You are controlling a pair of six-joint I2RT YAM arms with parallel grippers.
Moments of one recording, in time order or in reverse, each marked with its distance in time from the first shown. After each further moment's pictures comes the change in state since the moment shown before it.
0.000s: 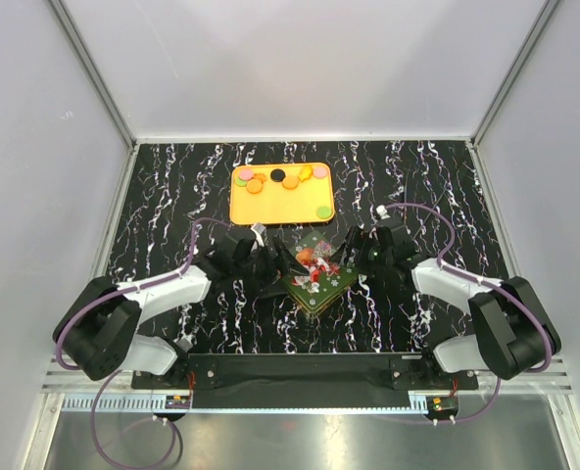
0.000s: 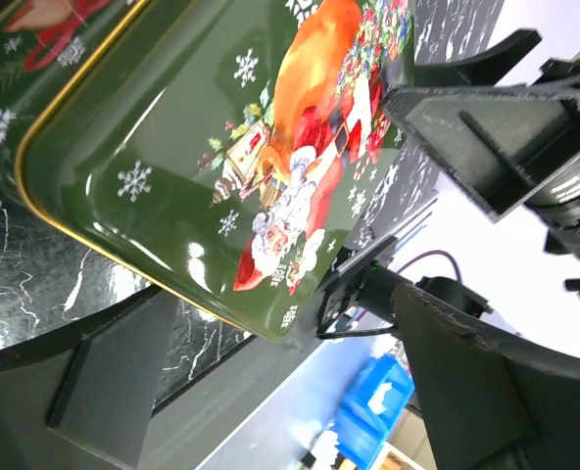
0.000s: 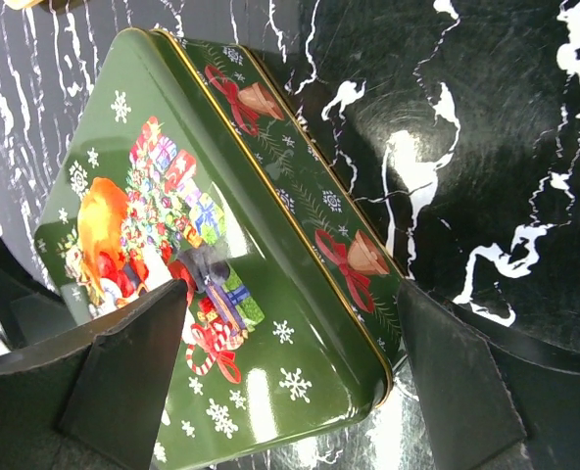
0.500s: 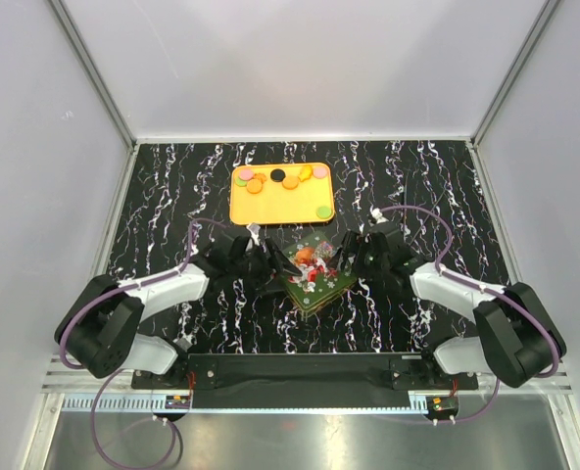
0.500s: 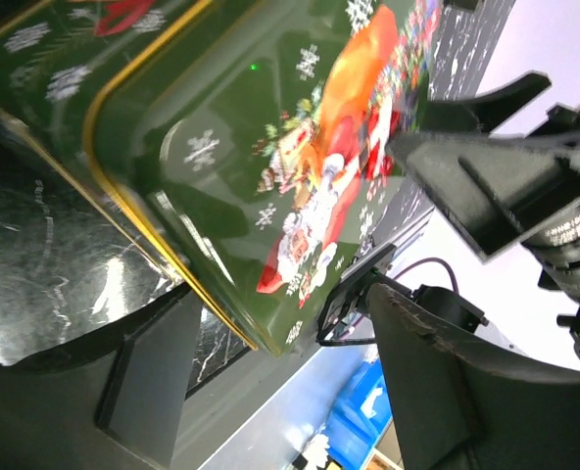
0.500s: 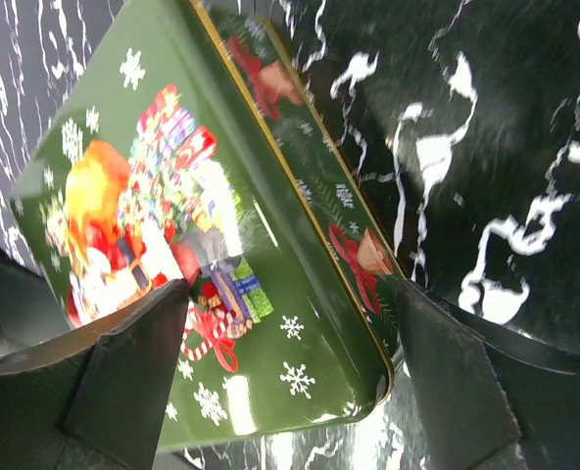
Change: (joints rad) left arm 0.045 0.015 -0.018 0.012 0.024 0.000; right arm 0.073 -0.035 -0.010 -0.021 0.096 0.000
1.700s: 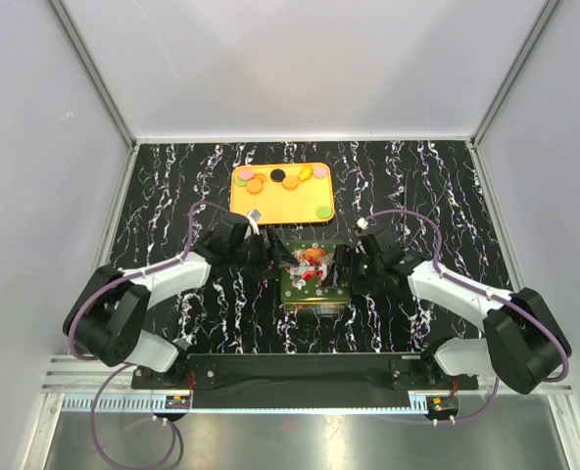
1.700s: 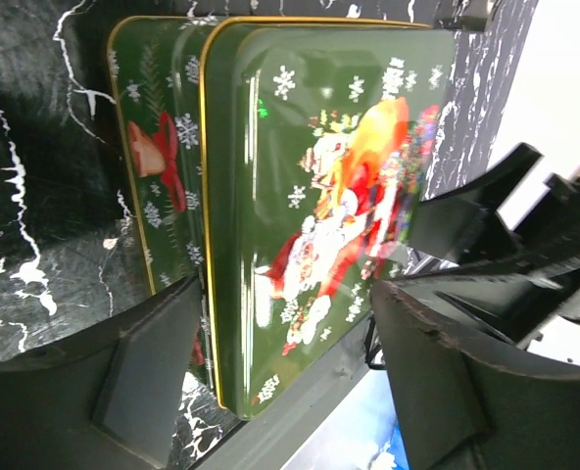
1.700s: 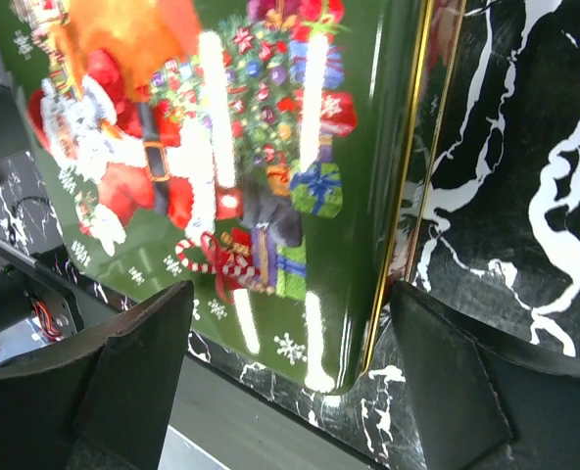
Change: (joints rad) left arm 0.071 0.070 0.086 -0.042 0.007 0.223; right arm 0.092 -0.056 0.082 -0.307 -0.082 -0.026
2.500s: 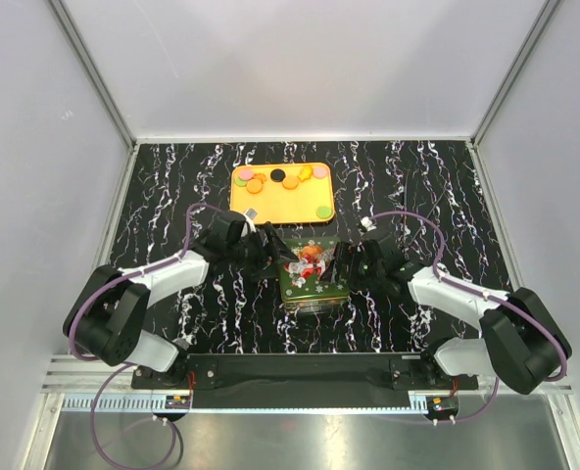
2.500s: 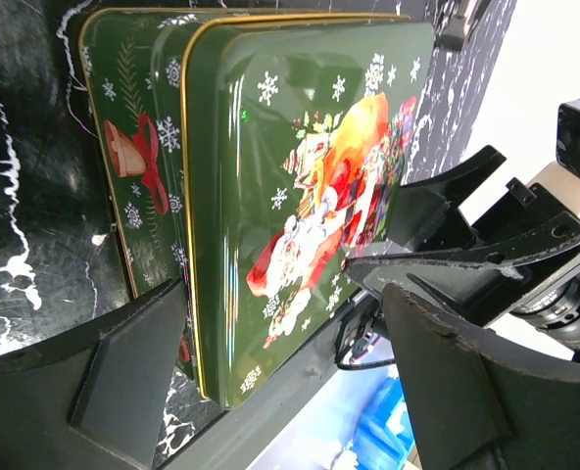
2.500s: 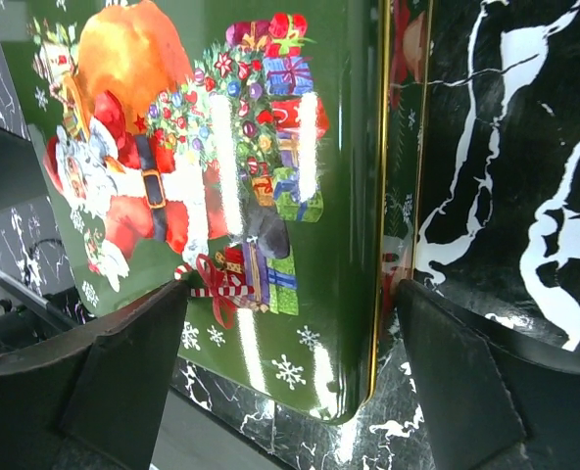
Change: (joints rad) left arm 0.027 0.000 0.007 0.004 0.044 -0.076; right arm 0.000 0.013 -0.079 0.200 0.051 0.042
